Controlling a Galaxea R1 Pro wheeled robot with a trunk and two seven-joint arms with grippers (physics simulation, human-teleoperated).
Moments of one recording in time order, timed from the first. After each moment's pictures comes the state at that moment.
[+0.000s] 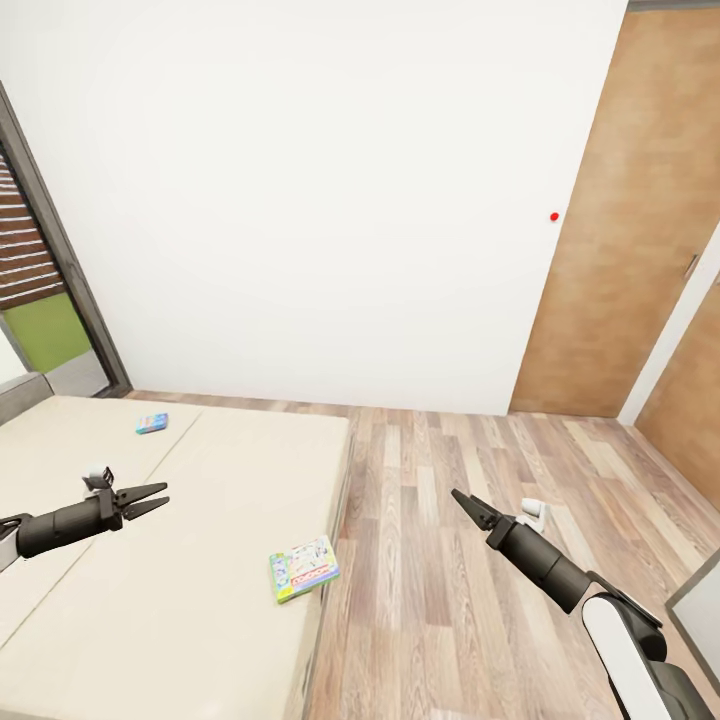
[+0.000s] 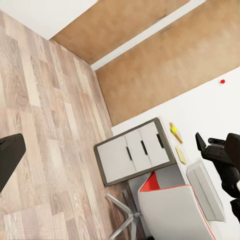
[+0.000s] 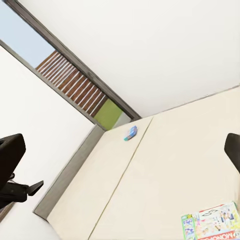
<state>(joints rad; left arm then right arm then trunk) -1.01 0.58 0.07 0.00 0.19 0.42 -1.57 -0.19 -0.13 -0.10 -1.48 -0.77 0.46 0.61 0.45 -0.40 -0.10</state>
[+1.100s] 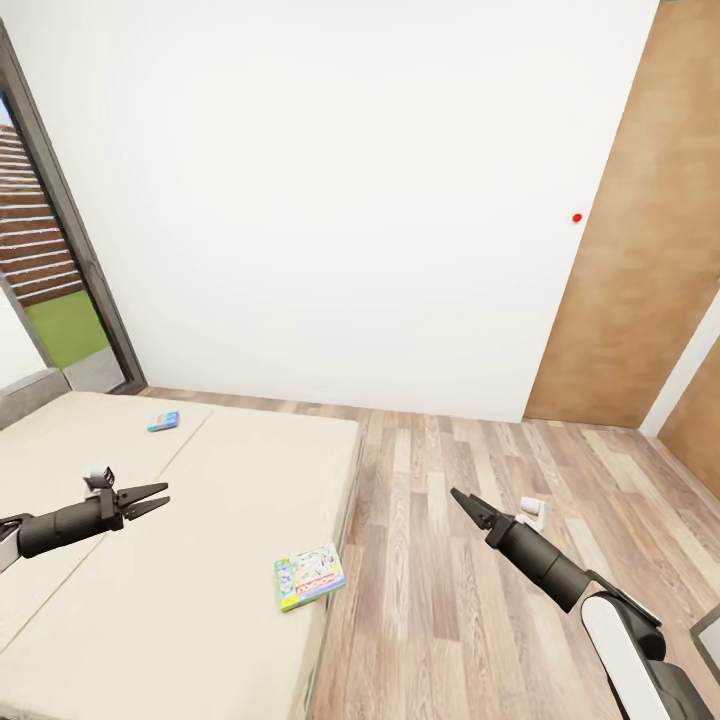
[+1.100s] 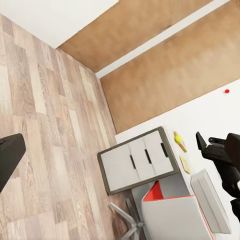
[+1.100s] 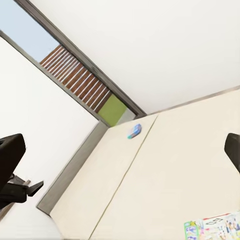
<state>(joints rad) -1.01 0.57 0.07 0.00 0.19 0.42 -1.57 -0.19 -0.13 -0.10 -1.48 -0.77 0.46 0.60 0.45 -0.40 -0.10</state>
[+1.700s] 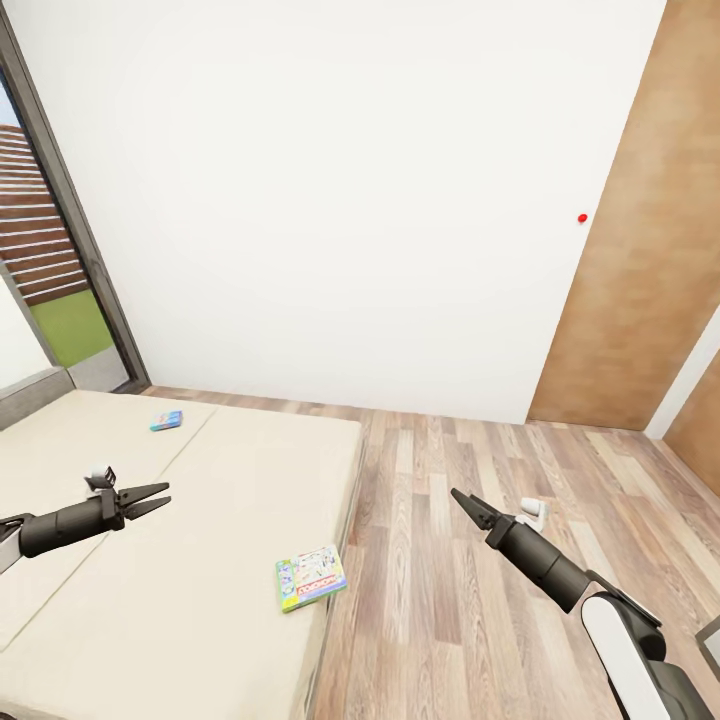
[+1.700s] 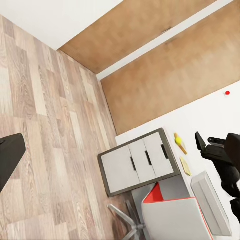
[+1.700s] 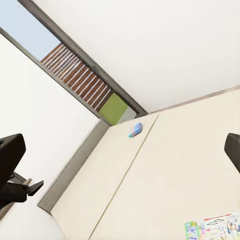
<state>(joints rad) -1.01 0.57 0.07 0.00 0.19 0.42 -1.57 -0.19 -0.13 -0.10 -1.48 -0.77 0.46 0.61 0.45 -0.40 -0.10</state>
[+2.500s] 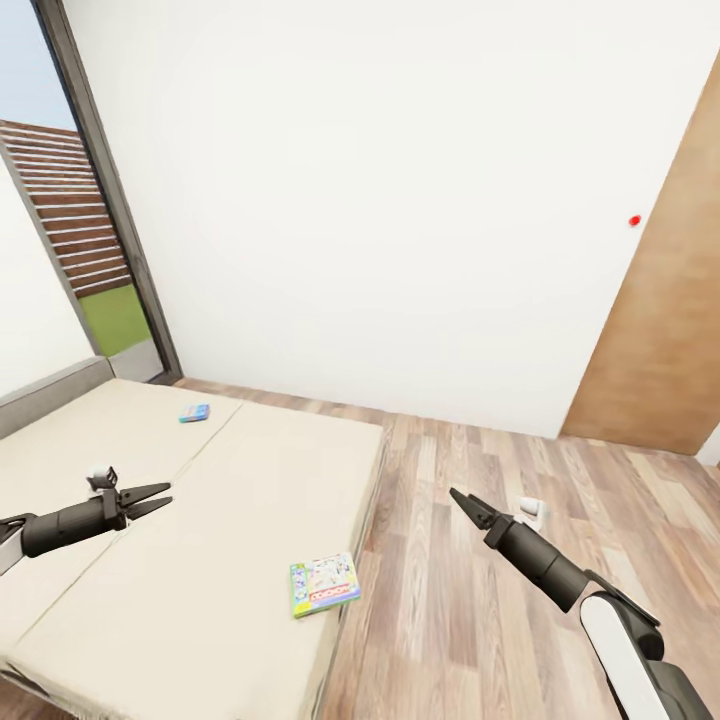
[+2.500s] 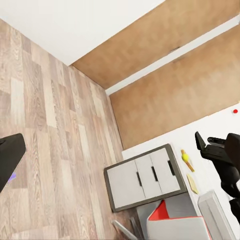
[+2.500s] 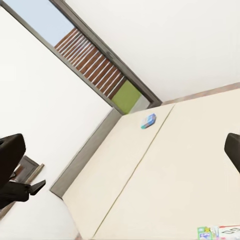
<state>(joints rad) -1.01 0.57 0.07 0.00 0.19 0.42 -1.57 -0.19 -0.13 -0.09 -1.49 -0.77 0.46 0.60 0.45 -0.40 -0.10</state>
